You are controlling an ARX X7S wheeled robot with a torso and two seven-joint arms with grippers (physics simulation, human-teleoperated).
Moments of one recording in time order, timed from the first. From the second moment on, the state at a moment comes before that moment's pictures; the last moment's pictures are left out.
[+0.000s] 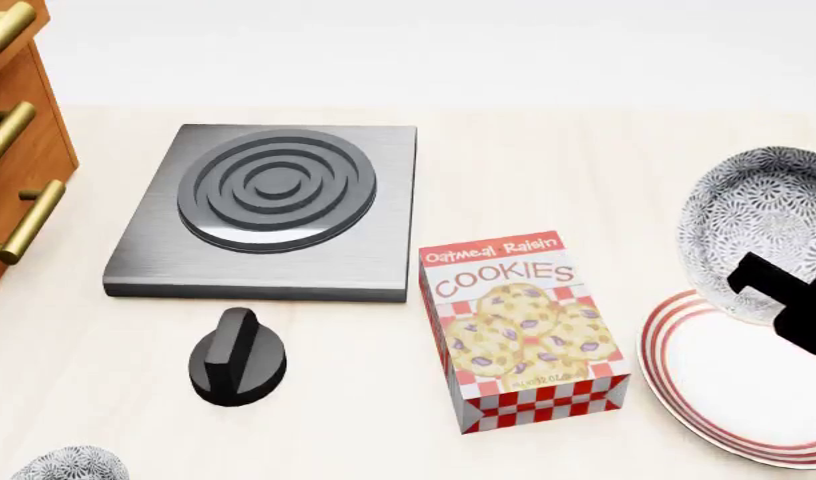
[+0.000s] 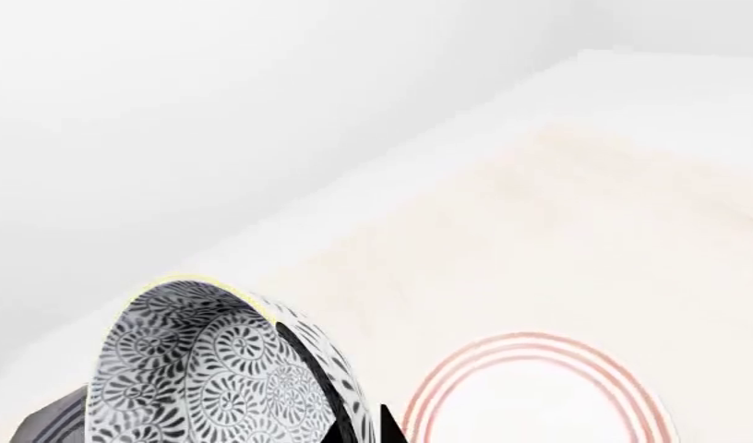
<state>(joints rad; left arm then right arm) -0.11 -0.32 -0.21 0.10 -0.56 -0.10 -0.37 0.61 0.53 0.43 -0.27 1.23 1.11 0.65</state>
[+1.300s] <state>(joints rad) -0.08 -0.33 -0.18 0.11 -0.54 -0.02 -0.31 0.99 0.54 0.41 0.25 1.43 1.23 0.99</state>
